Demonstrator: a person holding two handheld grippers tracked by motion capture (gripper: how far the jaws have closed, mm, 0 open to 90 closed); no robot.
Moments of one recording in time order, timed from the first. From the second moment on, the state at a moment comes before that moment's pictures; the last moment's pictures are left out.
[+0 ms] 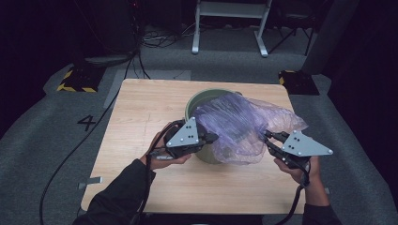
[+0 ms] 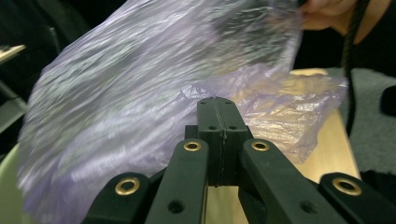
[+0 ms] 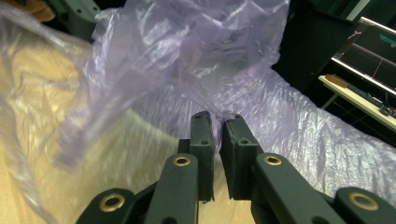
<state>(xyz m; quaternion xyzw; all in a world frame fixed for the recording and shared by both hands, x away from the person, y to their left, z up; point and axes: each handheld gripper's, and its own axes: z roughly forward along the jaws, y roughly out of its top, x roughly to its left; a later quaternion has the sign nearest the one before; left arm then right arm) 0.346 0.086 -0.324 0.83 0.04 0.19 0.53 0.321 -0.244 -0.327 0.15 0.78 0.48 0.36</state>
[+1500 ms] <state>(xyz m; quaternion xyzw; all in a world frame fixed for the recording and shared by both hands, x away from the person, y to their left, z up) 0.408 0.181 -0.382 0.82 0.22 0.21 0.49 0.357 -0.249 -0.327 0.23 0.76 0.46 0.40</state>
